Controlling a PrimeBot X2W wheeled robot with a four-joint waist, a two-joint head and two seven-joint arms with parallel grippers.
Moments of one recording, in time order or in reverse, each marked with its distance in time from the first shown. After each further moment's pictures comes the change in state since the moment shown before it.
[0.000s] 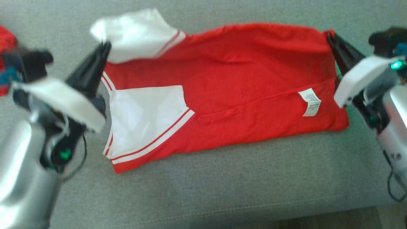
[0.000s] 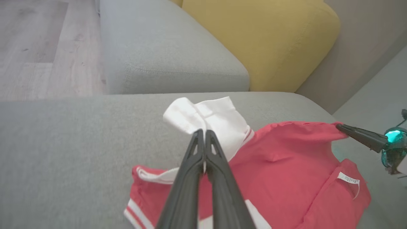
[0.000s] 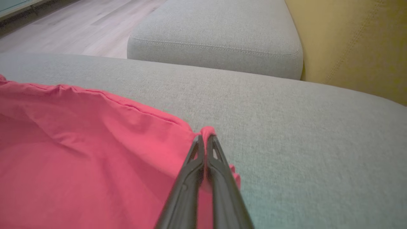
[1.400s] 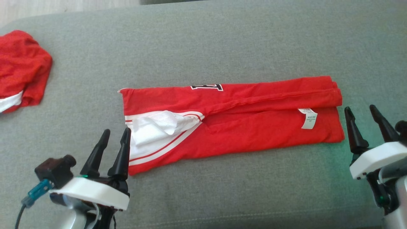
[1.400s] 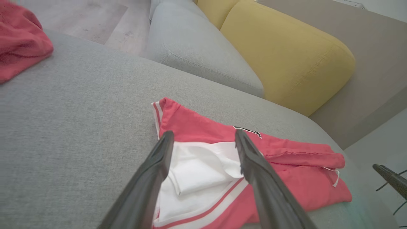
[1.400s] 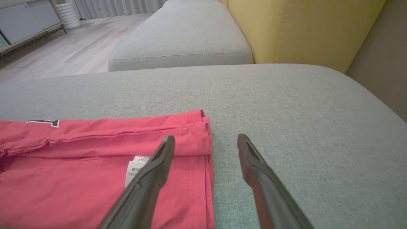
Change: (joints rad) left arm 0.460 -0.117 -0.009 -0.043 0.015 0.086 -0.346; right arm 0.588 0.160 -0.483 -0.339 -0.223 0.000 -0.029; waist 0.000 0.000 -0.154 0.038
